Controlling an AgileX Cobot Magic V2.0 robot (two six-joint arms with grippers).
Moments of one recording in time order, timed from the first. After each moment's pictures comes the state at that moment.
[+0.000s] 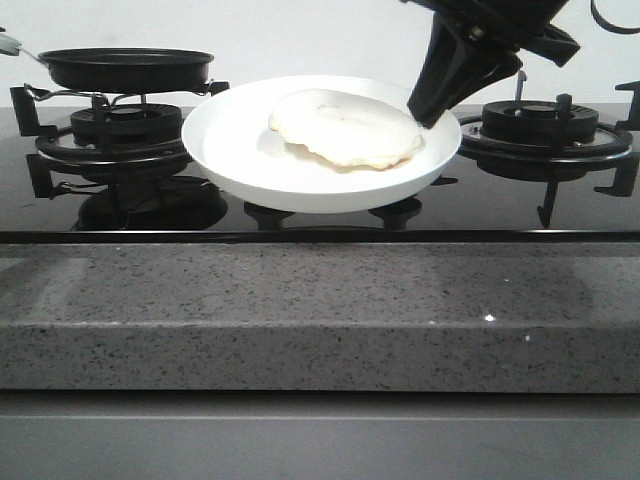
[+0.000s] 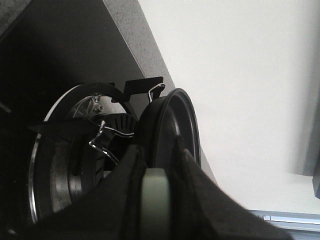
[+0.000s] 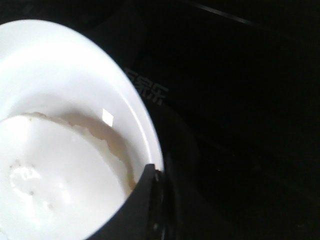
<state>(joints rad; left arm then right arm) 0.33 1.76 -1.24 -1.61 0.87 0.59 0.25 1.67 -1.37 0.51 0.81 -0.34</state>
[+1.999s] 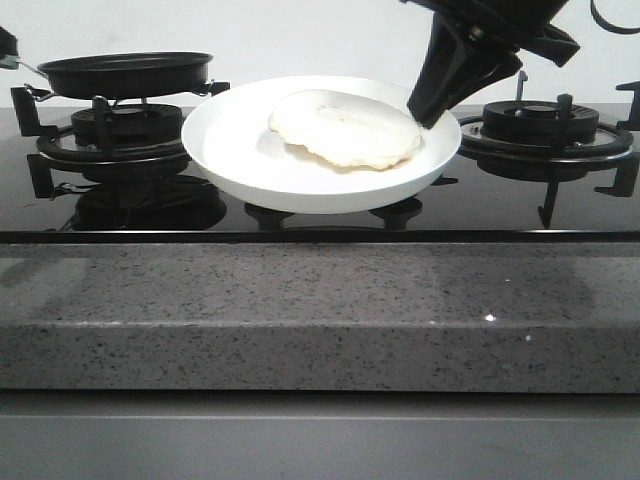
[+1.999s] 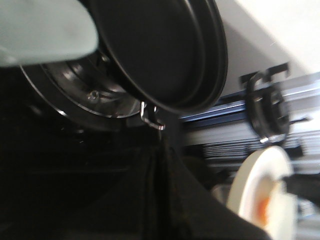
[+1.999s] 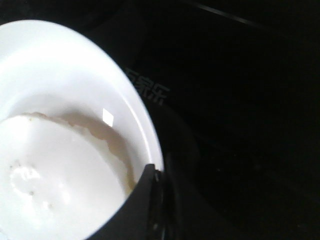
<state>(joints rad) 0.24 1.57 -1.22 -1.08 1.02 0.59 0.25 1.67 -1.37 0.51 0.81 -0.34</state>
